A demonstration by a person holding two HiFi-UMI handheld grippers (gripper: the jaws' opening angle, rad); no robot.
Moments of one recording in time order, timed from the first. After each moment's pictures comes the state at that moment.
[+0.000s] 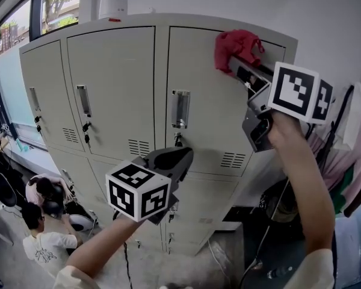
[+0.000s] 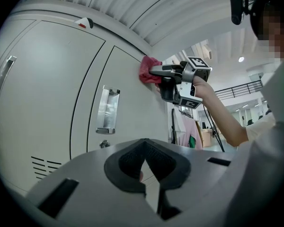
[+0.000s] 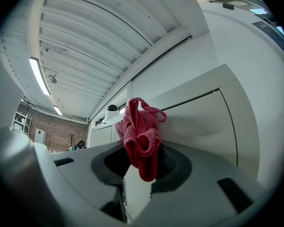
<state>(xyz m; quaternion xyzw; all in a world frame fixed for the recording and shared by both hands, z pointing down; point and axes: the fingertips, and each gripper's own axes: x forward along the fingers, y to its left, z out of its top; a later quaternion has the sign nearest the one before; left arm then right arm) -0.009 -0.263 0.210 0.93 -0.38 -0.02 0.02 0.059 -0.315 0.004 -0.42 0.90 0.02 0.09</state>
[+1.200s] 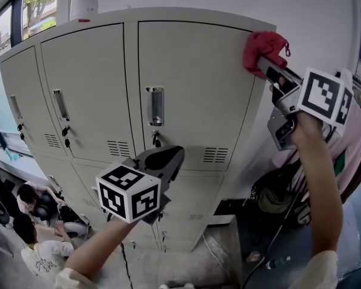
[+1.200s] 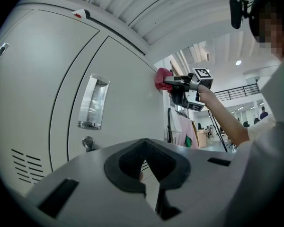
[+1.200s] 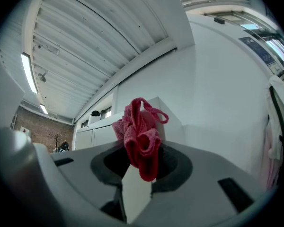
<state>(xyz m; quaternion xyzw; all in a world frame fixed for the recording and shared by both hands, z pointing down) 0.022 -0.270 0.218 0.94 -0.35 -0.02 0.02 0.183 -0.308 0.006 -0.52 0.85 0.01 0.11</state>
